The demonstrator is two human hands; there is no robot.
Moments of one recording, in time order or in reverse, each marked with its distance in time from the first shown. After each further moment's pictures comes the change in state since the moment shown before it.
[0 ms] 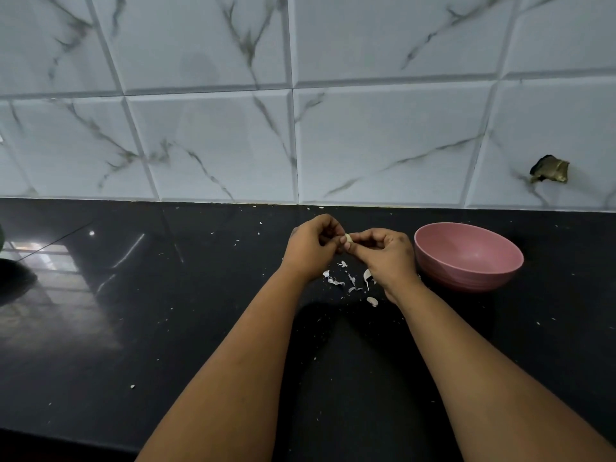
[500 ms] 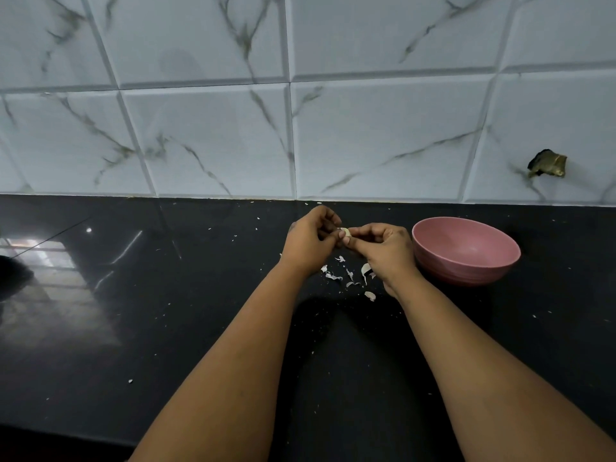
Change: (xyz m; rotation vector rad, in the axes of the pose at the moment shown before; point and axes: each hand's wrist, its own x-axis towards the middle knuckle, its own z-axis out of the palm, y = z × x) left_hand 0.001 -0.001 0.002 -0.007 0.028 0.016; right_hand -0.002 -0.005 -0.002 0.056 -0.043 0.034
